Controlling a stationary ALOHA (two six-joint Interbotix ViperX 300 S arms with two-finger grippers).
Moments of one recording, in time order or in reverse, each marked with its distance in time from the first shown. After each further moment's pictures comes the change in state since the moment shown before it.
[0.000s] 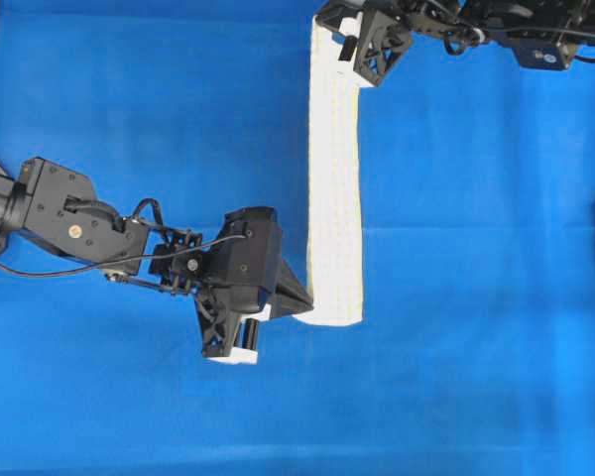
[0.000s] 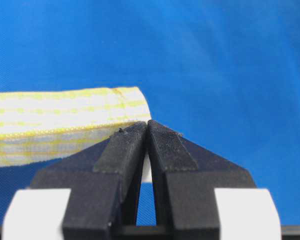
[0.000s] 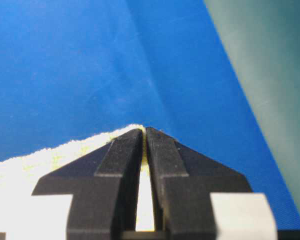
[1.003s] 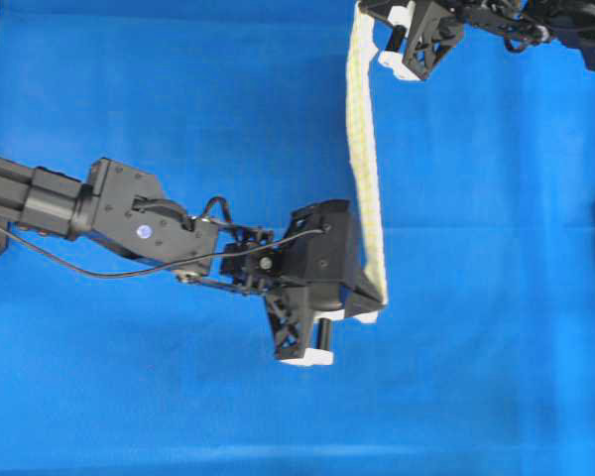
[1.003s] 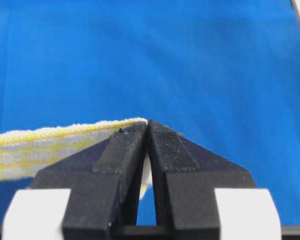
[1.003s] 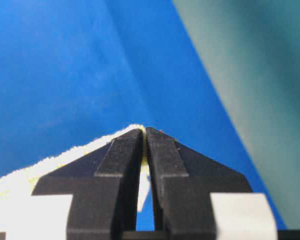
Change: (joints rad) left arm 0.035 0.127 -0.255 0.006 0.077 0.005; right arm -0.044 -0.183 0.150 0.000 0.002 -0.008
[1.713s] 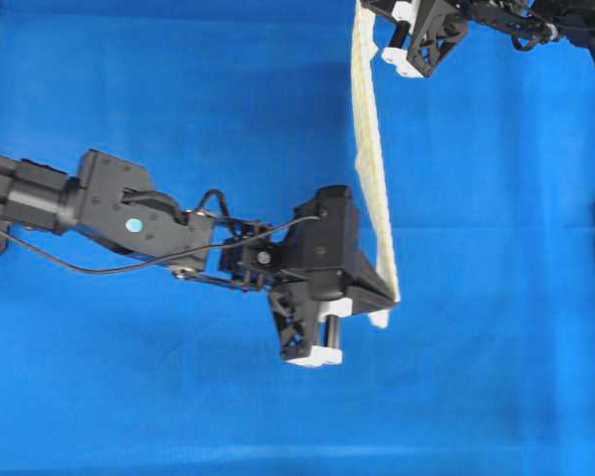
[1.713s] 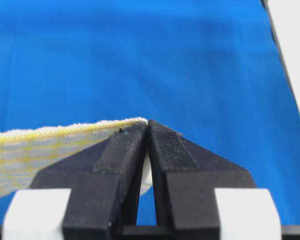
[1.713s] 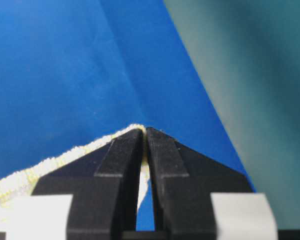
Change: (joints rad) left arm 0.006 -0.021 -0.057 0.000 0.000 -0.035; right arm 0.002 -0.046 0.002 0.006 0.000 -0.005
